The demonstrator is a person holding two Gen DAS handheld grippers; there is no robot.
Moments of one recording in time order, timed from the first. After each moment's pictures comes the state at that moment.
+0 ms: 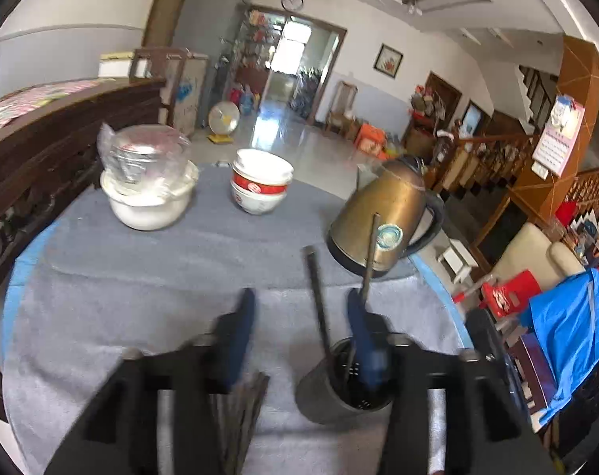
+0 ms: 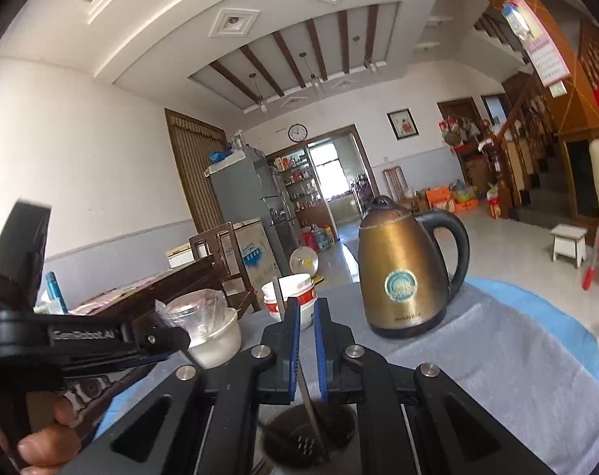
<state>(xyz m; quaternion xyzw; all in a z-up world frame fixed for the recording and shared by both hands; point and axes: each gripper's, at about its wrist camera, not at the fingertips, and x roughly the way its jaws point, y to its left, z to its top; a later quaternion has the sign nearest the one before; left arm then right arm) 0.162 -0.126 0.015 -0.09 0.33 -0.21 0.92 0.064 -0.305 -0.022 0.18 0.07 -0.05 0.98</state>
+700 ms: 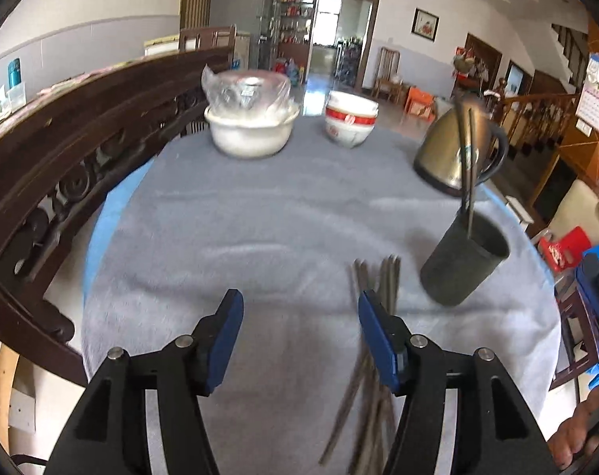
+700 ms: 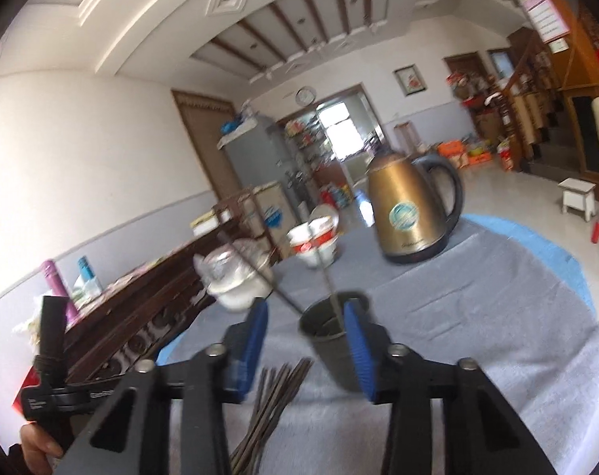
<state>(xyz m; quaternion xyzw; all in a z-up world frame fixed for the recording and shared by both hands) 0.103 -0.026 -0.060 -0.01 0.40 -0.13 0.91 -0.013 -0.274 -0.044 0.21 0.15 0.01 0.97</state>
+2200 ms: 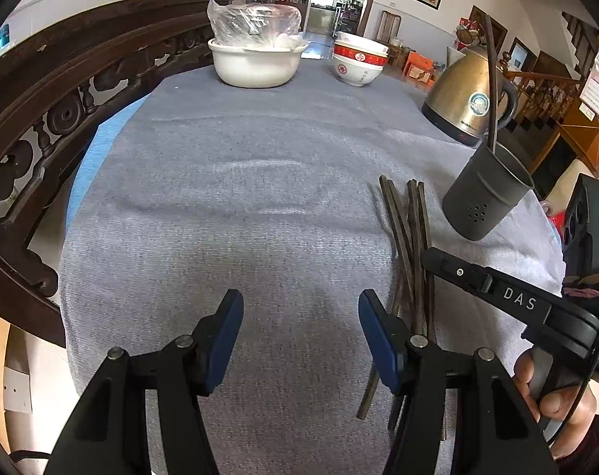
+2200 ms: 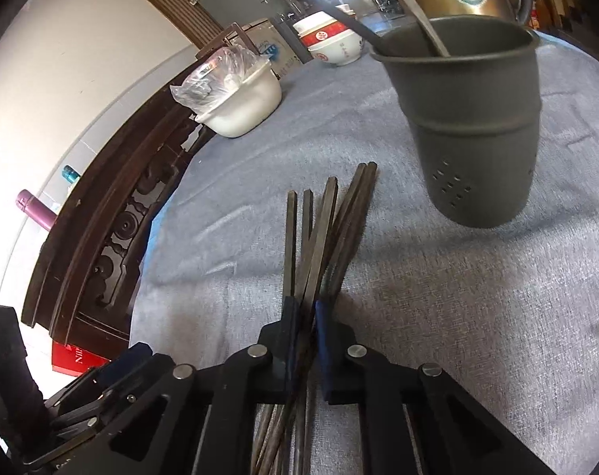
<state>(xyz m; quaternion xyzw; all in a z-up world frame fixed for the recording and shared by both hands) 0.091 -0.009 -0.111 -0.01 0.47 -0.14 0.87 0.099 -0.211 -0.158 0.27 0.43 0.08 0.86</state>
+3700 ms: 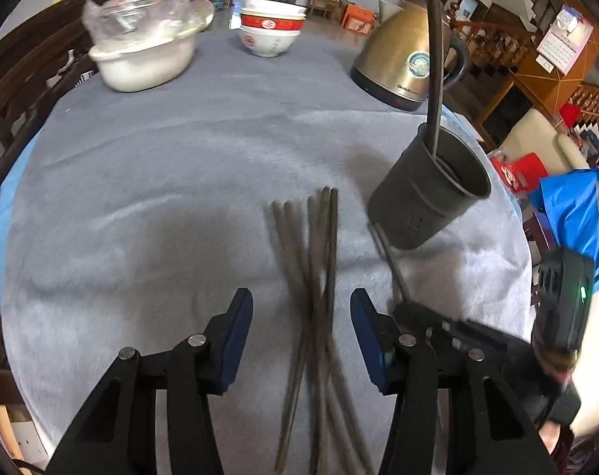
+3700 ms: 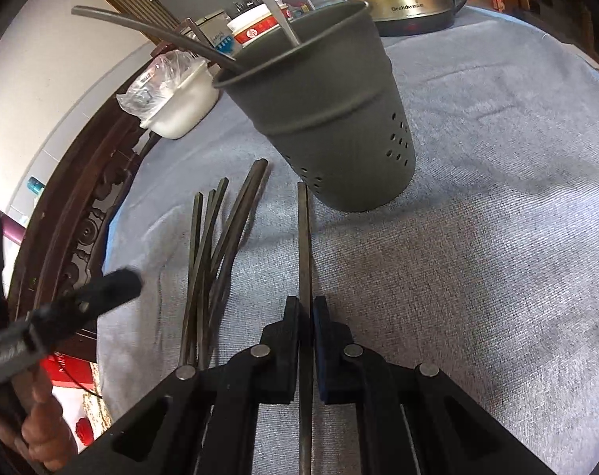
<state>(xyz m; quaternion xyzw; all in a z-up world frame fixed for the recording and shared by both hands) 0.156 -0.099 -0.097 0.03 0.53 -0.26 0.81 0.077 -0.266 -0.164 0.27 0.47 0.03 0.84</state>
